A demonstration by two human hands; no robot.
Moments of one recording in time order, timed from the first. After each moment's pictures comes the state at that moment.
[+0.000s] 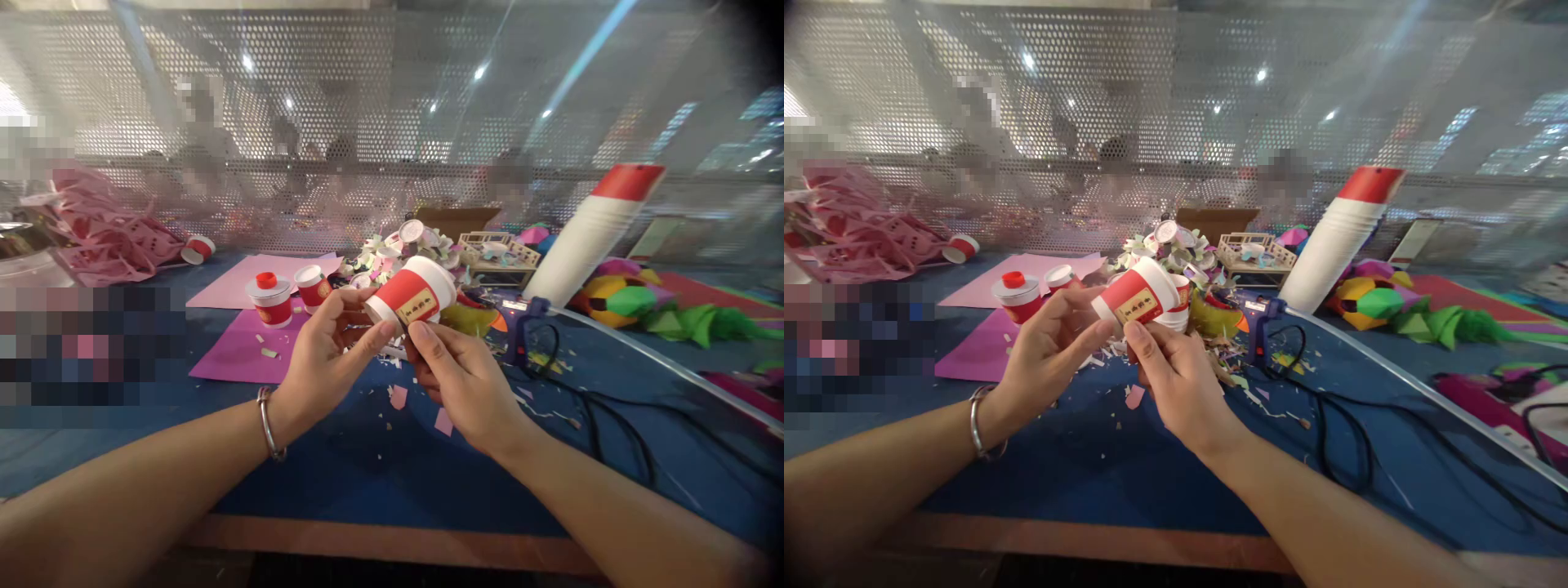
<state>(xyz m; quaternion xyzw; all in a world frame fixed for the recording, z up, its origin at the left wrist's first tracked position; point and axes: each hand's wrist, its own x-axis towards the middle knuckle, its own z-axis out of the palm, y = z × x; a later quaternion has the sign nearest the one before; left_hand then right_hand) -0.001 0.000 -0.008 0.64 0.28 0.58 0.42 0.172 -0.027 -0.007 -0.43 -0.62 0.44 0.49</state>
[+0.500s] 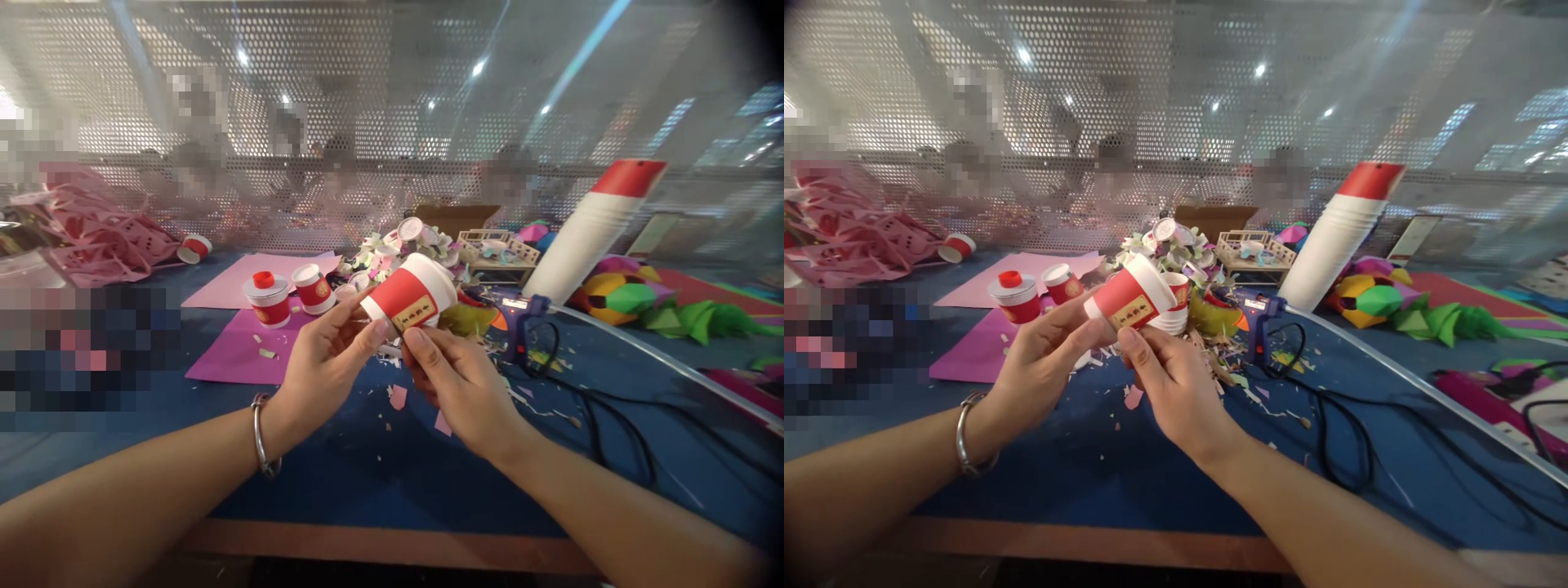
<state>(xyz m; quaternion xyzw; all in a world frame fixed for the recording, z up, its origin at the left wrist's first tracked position) 0.000 -0.007 -0.001 0.61 0.26 0.57 0.49 0.171 -0.028 -0.010 -0.42 -0.66 0.39 0.49</state>
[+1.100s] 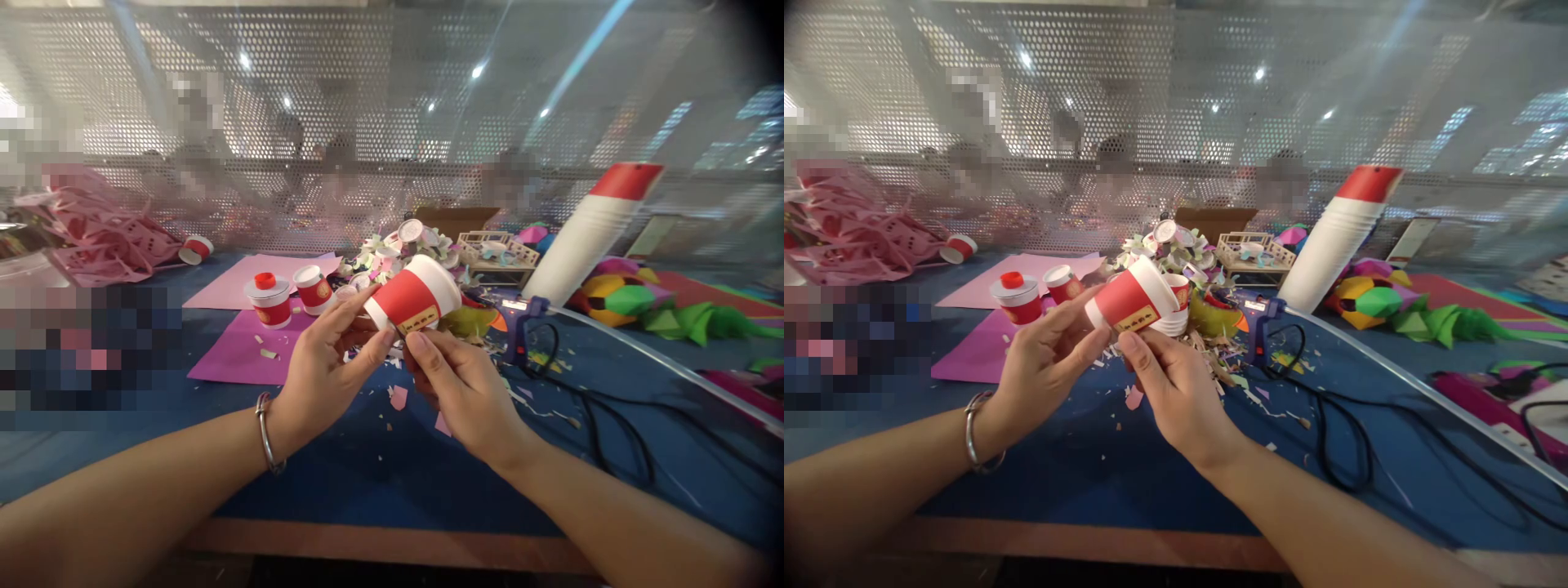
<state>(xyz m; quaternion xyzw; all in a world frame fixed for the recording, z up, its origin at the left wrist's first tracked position) -0.003 -0.008 -0.001 0.69 0.28 0.58 0.33 0.170 -0.032 -0.009 -0.41 -0.67 0.36 0.50</state>
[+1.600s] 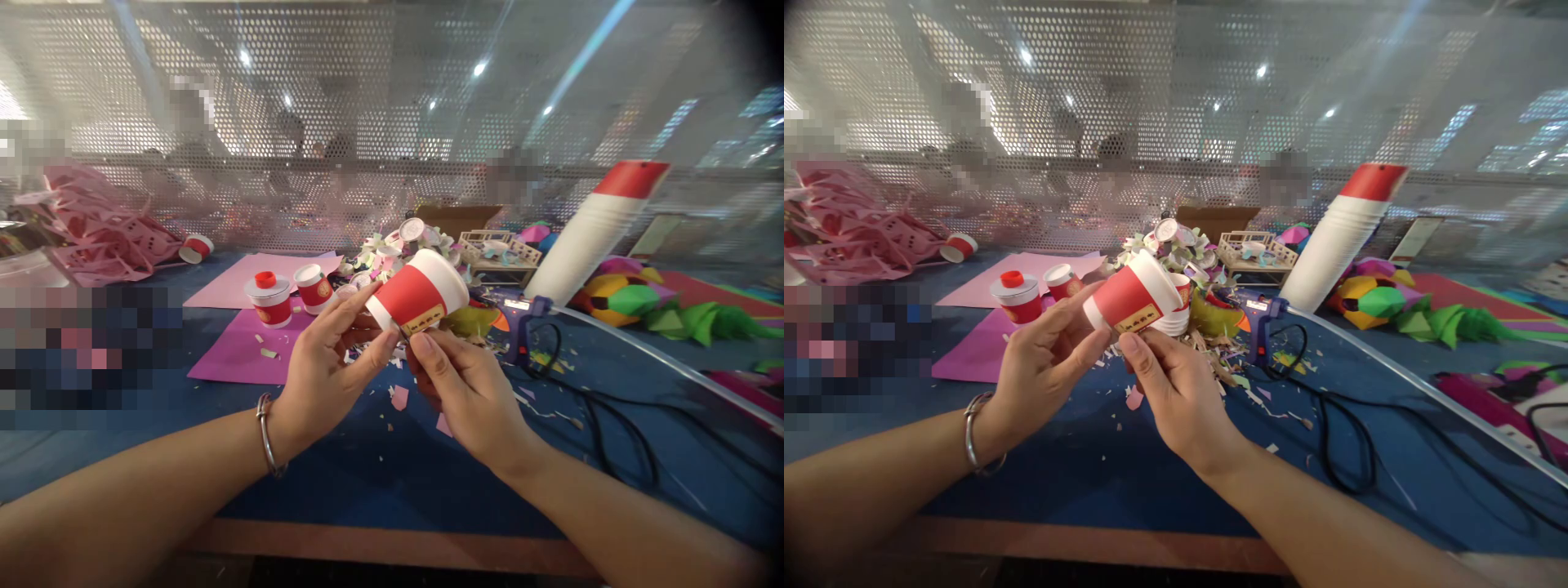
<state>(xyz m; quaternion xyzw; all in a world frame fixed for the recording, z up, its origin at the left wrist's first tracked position) -0.002 -0.010 -0.002 0.69 0.27 0.59 0.33 0.169 -0.037 -0.008 -0.41 -0.66 0.37 0.50</state>
